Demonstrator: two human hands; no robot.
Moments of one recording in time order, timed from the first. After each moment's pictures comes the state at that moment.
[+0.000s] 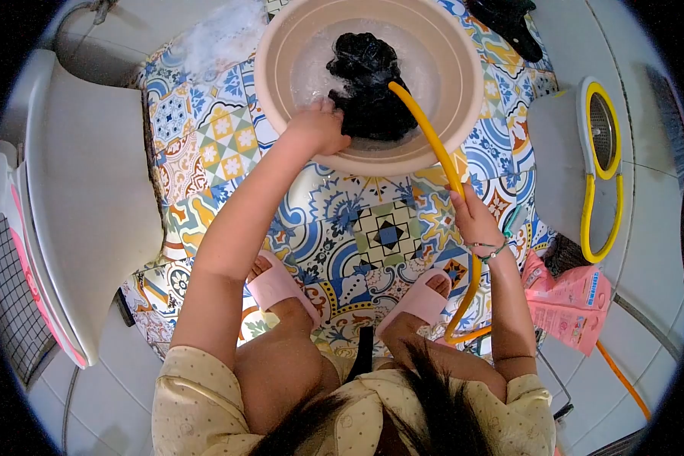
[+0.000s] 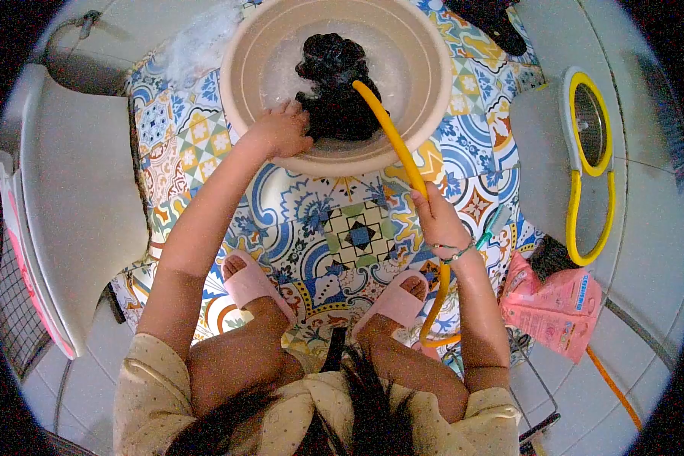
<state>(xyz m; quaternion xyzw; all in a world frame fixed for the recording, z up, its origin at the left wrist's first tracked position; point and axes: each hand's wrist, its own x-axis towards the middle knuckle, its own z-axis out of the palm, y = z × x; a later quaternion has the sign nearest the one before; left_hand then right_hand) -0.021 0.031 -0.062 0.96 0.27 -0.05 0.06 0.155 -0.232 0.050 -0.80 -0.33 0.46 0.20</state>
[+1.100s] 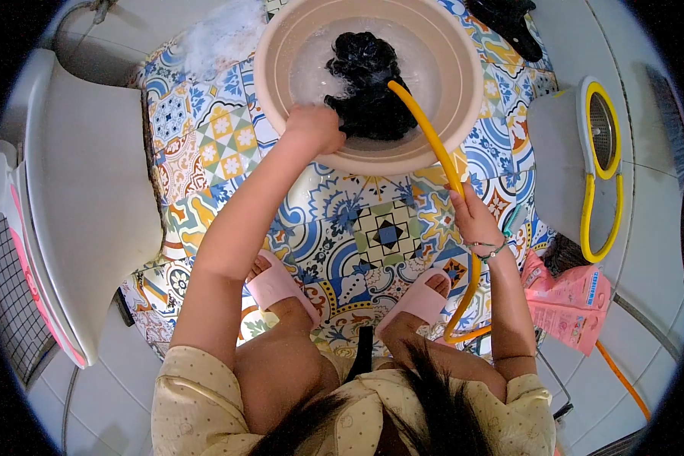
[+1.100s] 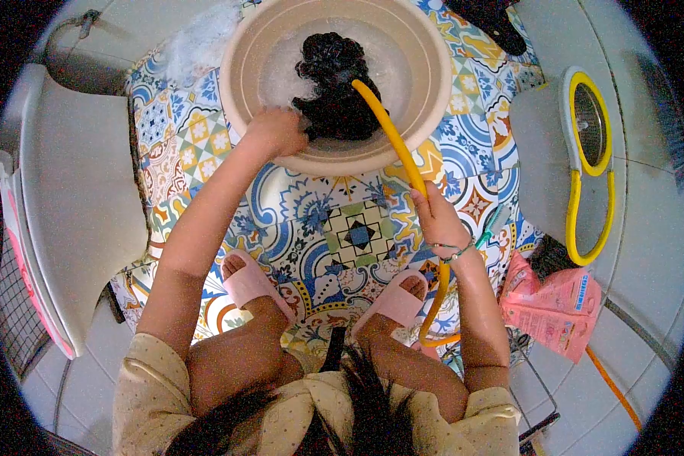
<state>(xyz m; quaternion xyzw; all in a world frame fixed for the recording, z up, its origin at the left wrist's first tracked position) 0.000 0.037 -0.003 0.89 0.32 -0.30 0.14 0.157 -0.236 0.040 -0.80 -0.33 0.45 0.22</state>
